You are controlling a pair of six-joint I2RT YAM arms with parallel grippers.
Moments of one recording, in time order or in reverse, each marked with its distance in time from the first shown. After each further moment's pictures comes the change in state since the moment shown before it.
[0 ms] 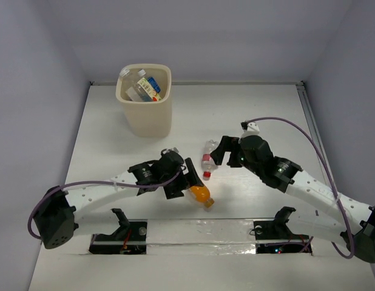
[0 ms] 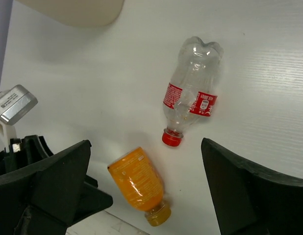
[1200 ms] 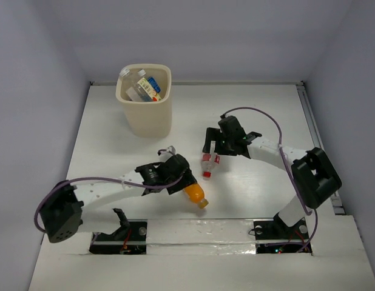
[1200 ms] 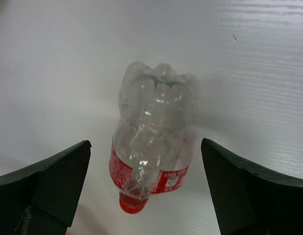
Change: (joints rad) left arm -0.047 0.122 0.001 0.037 -0.267 -0.046; right arm -0.216 0.617 0.183 0.081 -0.228 -0.083
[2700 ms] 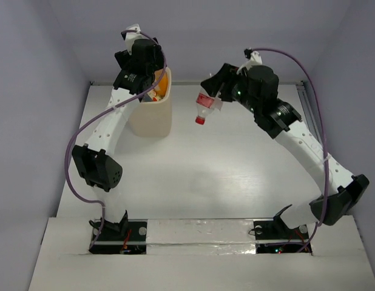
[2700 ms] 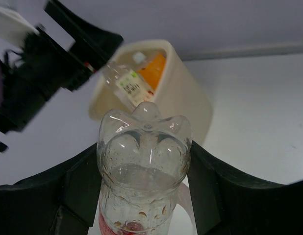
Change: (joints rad) left arm 0.646 0.565 1.301 -0.092 -0.385 0.887; right arm -0.001 -0.194 0.579 -0.070 0.000 -0.004
